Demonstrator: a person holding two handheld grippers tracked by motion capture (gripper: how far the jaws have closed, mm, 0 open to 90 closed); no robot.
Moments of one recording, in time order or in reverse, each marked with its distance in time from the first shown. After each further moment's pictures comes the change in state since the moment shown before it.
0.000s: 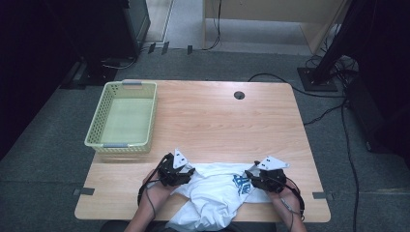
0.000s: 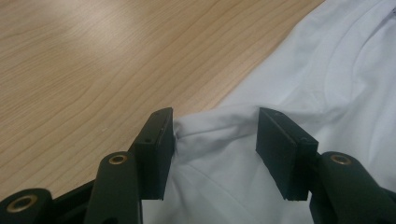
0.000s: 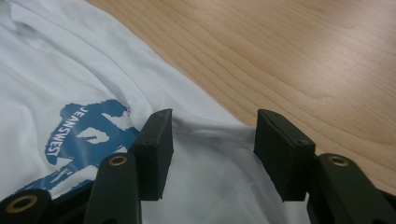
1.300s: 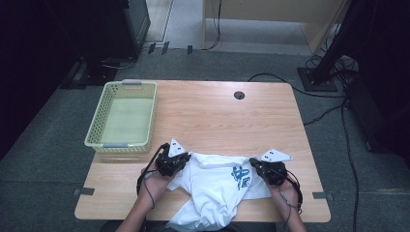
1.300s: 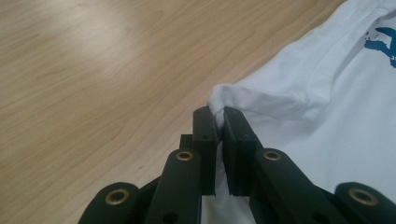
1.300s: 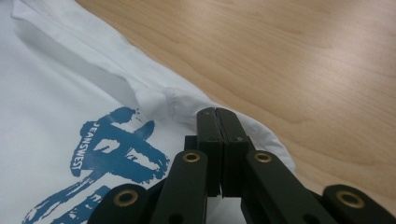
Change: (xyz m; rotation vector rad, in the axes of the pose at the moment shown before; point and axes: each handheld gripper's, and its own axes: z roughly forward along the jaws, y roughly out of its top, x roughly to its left) left arm 0.021 0.026 -0.012 -0.058 -0.018 -0.031; right arm -0.013 0.016 0.000 -0.052 0.000 0.079
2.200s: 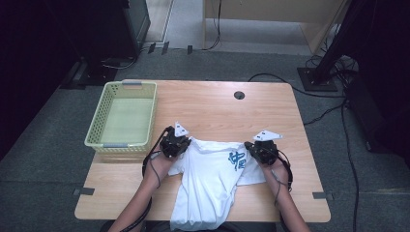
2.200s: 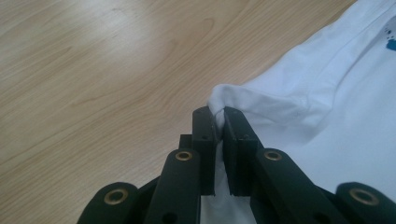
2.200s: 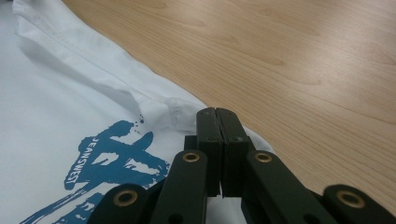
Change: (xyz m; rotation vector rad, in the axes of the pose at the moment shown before) left arm 0.039 0.028 0.042 0.070 0.063 -0.011; right arm -0.029 0.035 0.049 0.025 -0.011 0.027
